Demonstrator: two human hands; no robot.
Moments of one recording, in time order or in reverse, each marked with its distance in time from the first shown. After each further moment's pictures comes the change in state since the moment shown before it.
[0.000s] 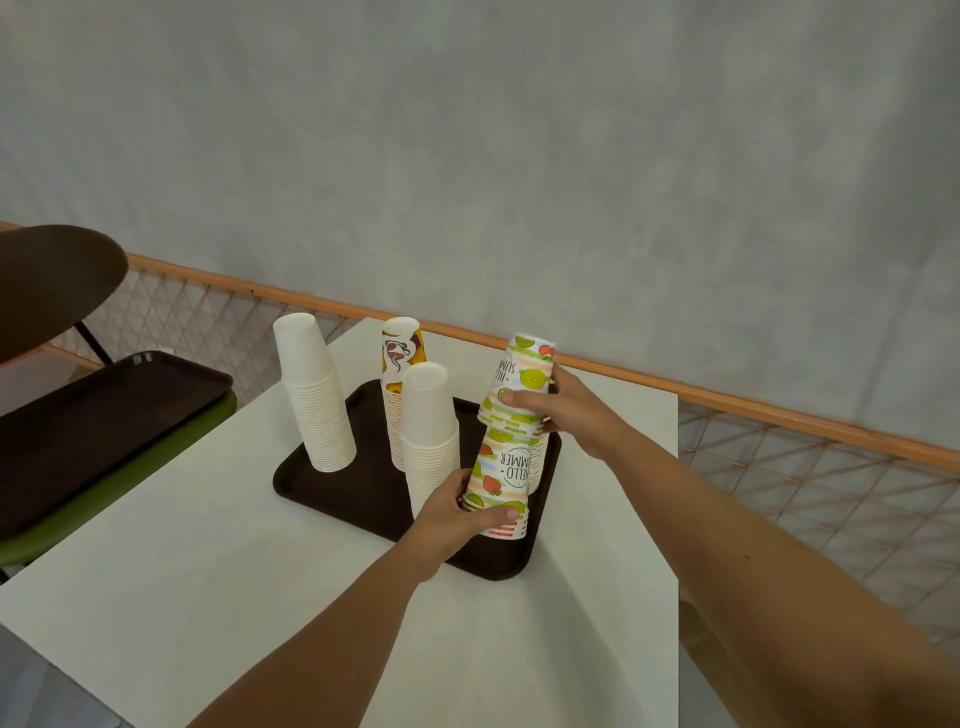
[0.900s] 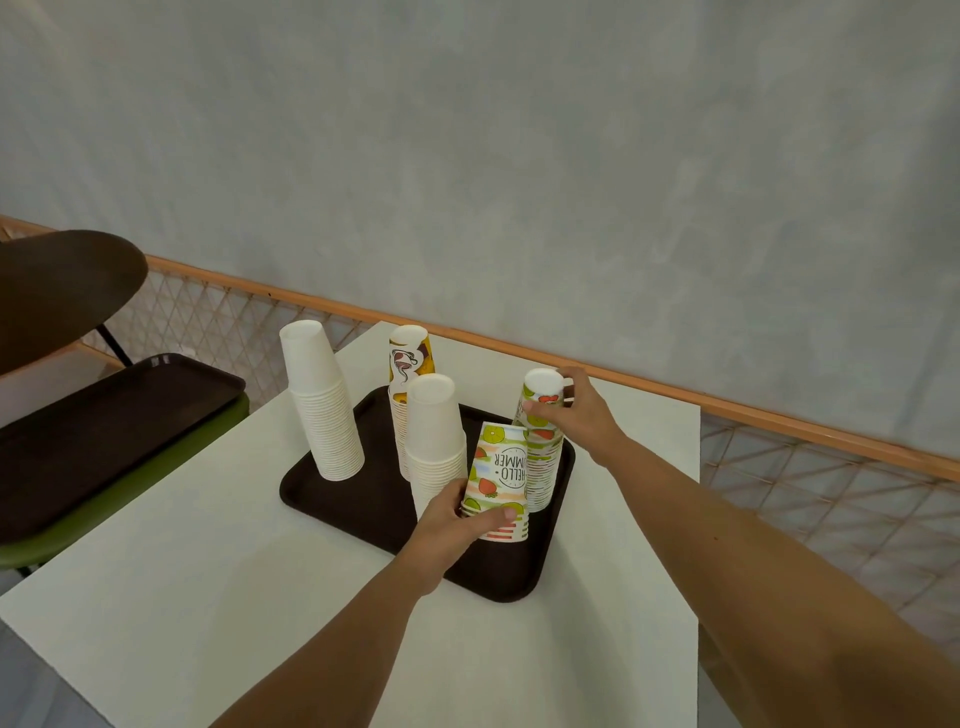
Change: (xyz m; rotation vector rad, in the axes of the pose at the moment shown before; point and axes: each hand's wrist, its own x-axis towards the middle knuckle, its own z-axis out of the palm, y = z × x) left_hand 0.012 0.000 -0.004 -0.084 0.066 -0.025; right_hand 0.040 0.028 -0.009 -0.193 0.226 -0.032
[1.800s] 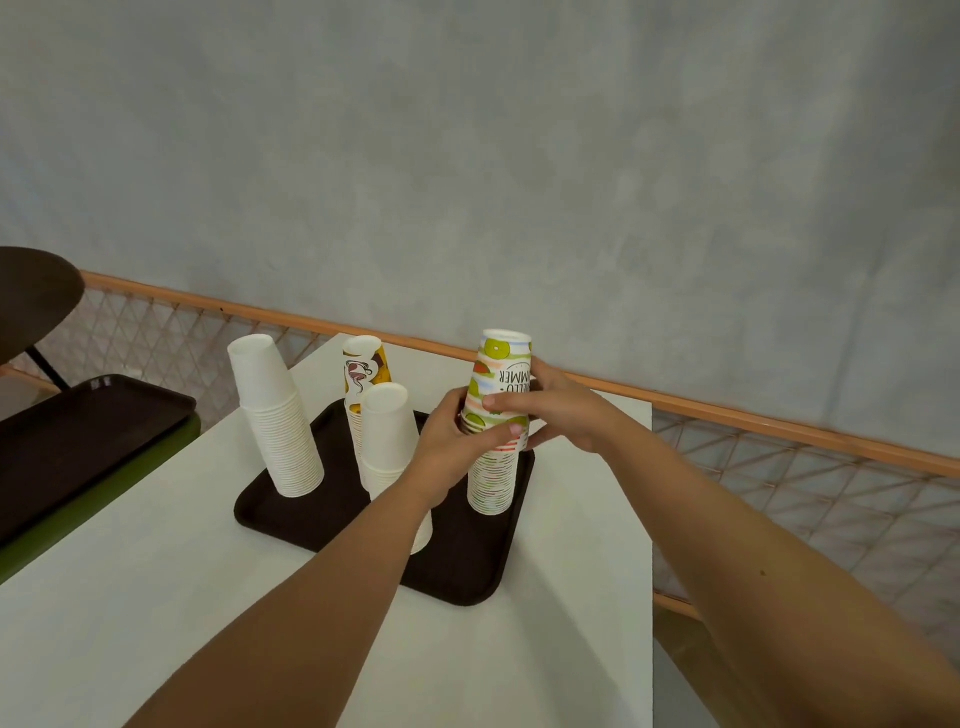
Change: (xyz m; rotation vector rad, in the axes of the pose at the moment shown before) left_hand 0.015 0.093 0.045 0.122 0.060 0.321; right_hand -0.039 -0.048 -0.044 0.094 -0.322 0.012
